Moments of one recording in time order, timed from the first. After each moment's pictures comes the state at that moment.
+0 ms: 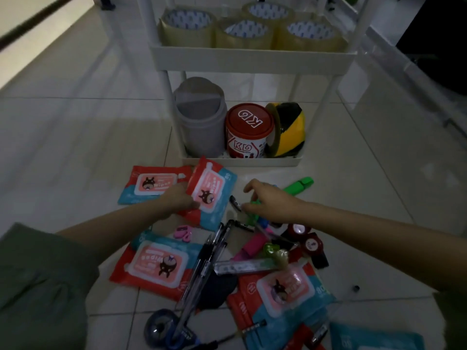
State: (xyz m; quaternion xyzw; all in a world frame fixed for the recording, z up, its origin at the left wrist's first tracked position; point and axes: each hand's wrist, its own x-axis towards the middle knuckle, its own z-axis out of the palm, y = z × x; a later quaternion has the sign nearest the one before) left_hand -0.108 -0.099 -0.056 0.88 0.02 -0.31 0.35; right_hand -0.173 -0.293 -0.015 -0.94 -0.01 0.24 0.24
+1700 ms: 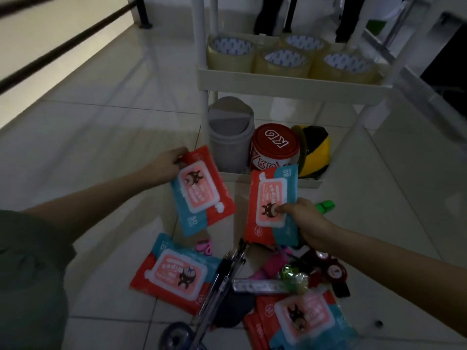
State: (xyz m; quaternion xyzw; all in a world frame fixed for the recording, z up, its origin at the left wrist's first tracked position) left_hand -0.055 -0.038 -0.005 0.93 -0.08 -0.12 0.33; right_hand -0.171 -0.283 -0.011 -0.68 0.28 0.15 0.66
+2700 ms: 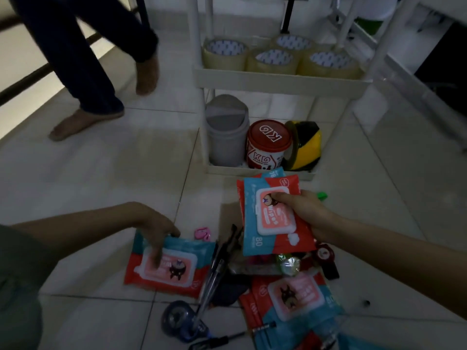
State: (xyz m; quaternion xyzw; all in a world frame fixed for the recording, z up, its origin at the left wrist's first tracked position) left_hand -0.136 -0.027 -0.018 0.79 -0.20 -0.56 -0.10; right_hand -0.195 -0.297 0.003 -0.68 0.25 0.14 0.67
